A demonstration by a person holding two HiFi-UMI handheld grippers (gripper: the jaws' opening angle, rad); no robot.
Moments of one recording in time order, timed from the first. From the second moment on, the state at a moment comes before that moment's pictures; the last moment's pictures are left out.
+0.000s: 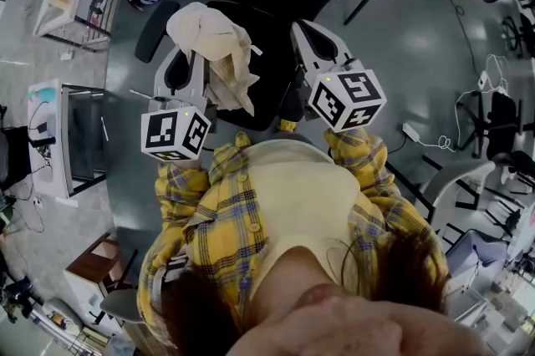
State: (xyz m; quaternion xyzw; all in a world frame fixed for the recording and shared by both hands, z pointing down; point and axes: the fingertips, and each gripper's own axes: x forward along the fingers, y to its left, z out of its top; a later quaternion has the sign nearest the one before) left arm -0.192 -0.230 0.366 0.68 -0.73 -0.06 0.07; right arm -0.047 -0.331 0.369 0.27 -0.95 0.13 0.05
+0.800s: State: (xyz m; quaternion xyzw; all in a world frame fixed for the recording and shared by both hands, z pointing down) left arm -0.186 -0.232 0.373 0.69 -0.72 -0.04 0.08; right arm -0.035 -0.336 0.361 0.28 -0.95 0.13 0.04
